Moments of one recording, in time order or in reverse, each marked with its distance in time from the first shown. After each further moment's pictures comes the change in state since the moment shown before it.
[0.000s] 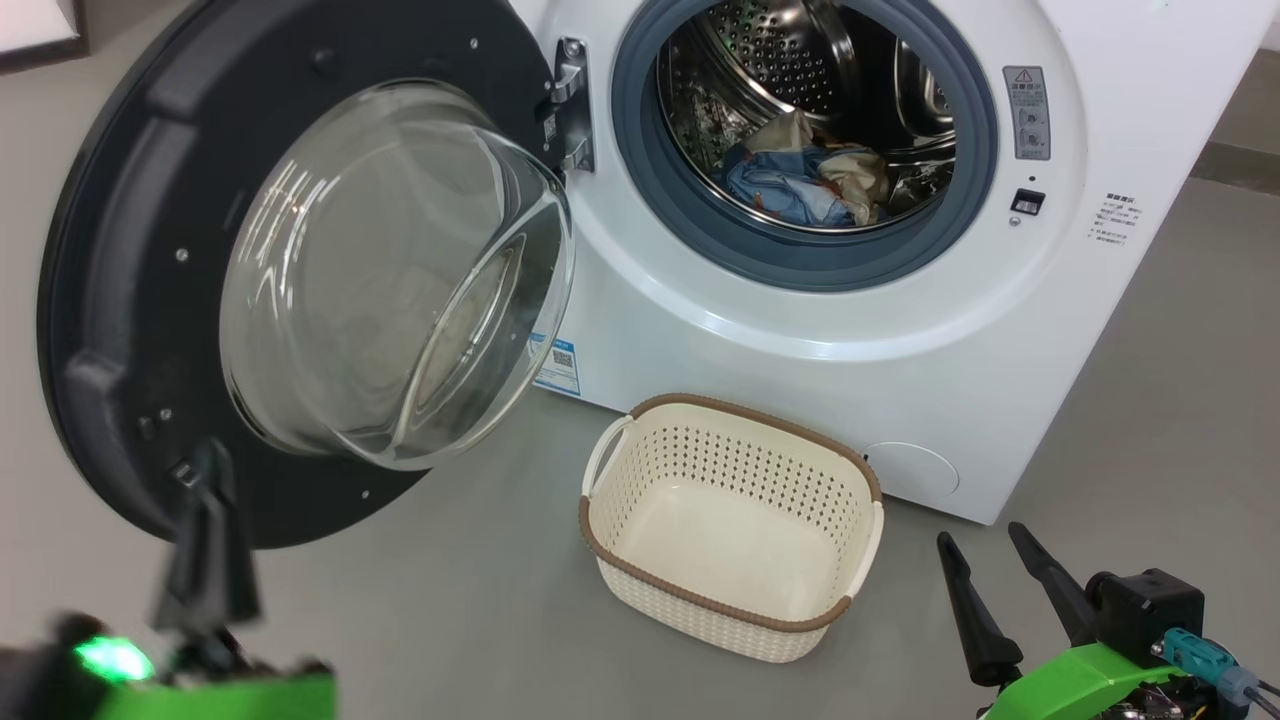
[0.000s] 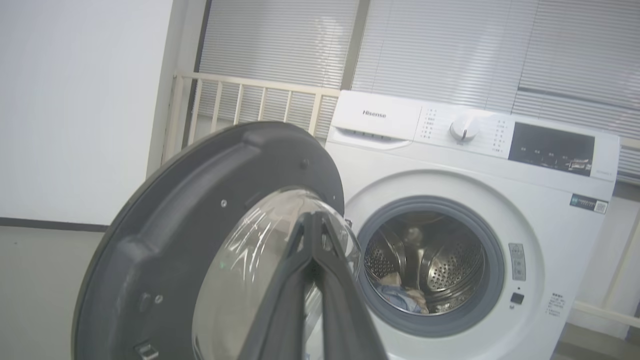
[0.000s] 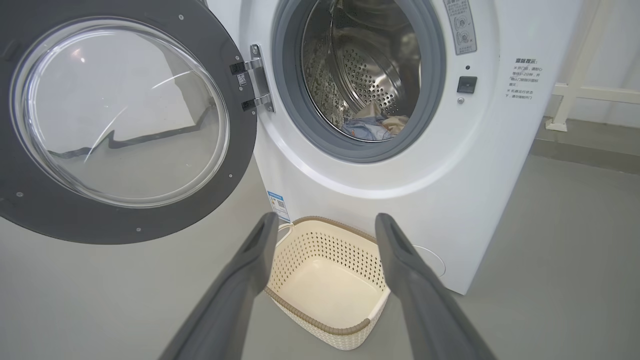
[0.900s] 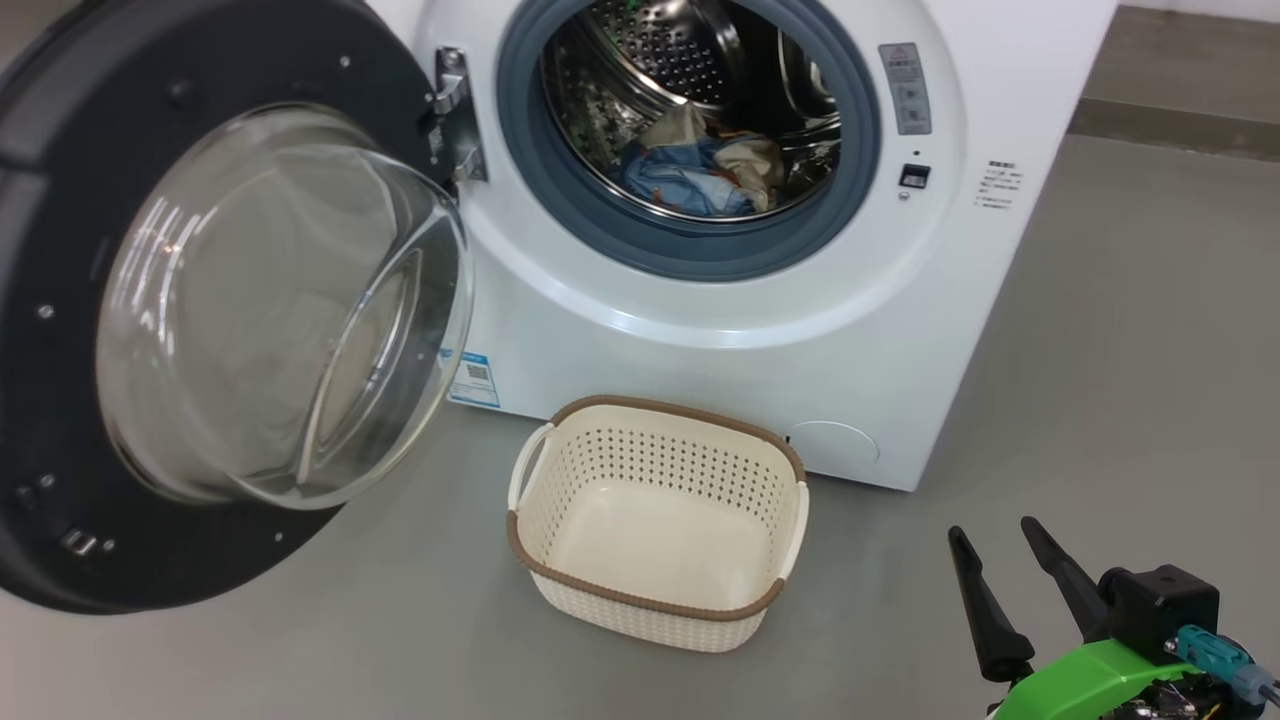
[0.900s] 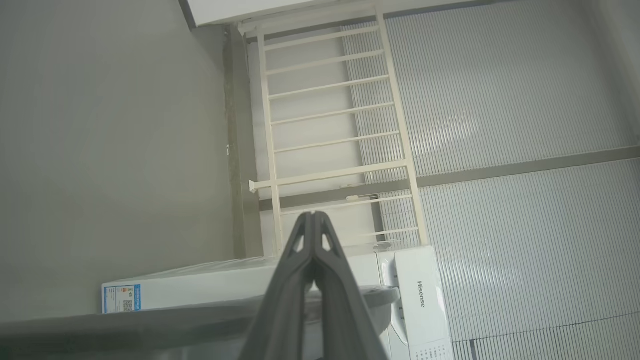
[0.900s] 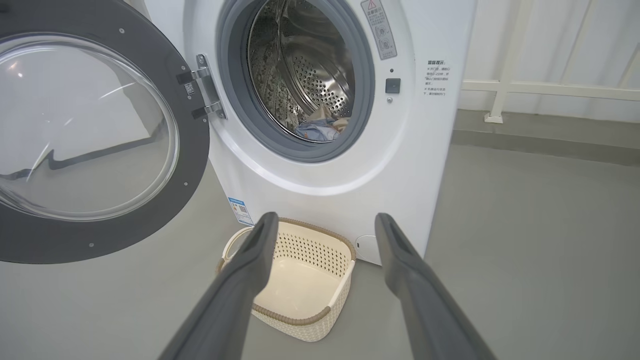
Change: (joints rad) left arm -0.670 0.179 0.629 0.838 -0.955 0.001 0.509; right arm 0.007 0.000 -0.017 -0.027 -0.009 0.000 0.015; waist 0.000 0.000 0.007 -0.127
